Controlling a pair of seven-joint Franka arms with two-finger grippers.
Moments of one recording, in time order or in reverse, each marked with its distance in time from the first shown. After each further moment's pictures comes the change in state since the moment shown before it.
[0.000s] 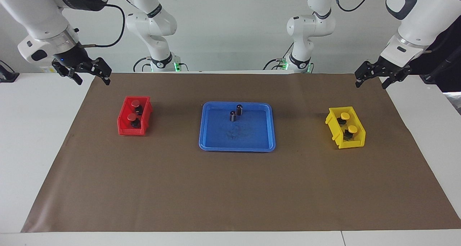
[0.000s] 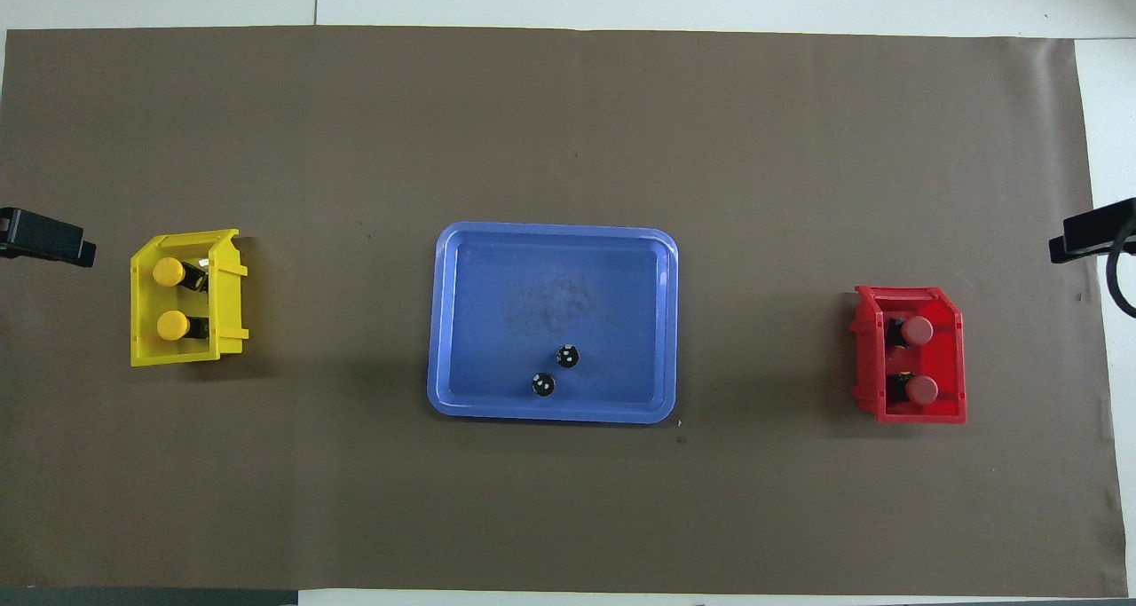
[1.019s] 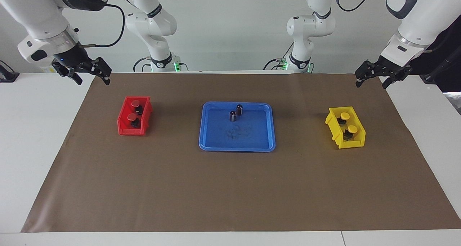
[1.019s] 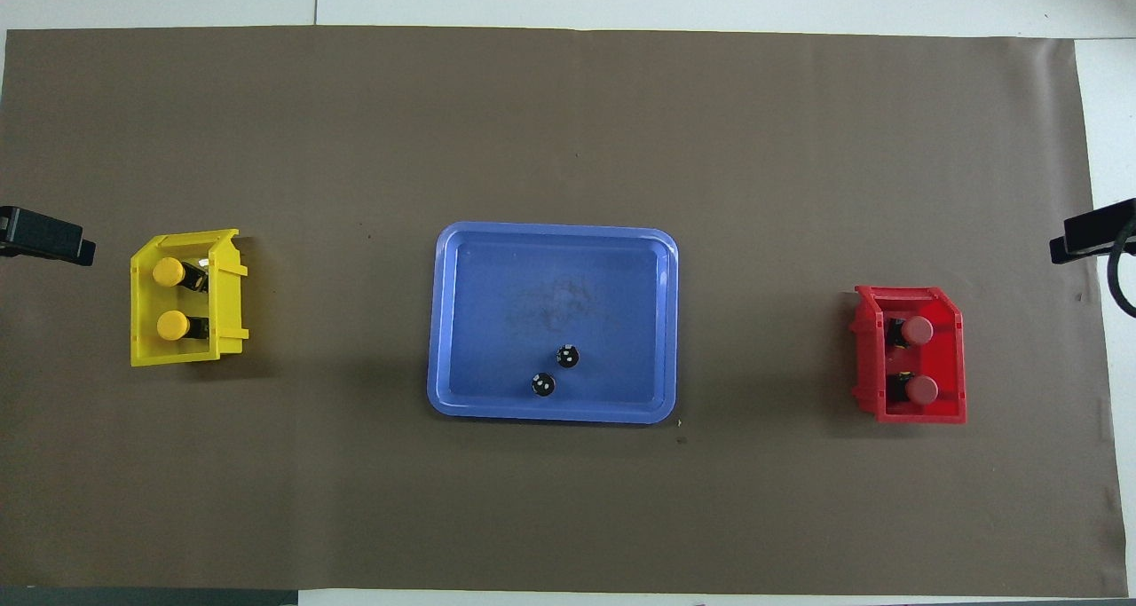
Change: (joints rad) left arm -0.003 0.000 -0.002 0.005 0.000 0.000 -0.001; right arm -0.001 0.000 -0.002 0.000 0.000 -0.002 -0.002
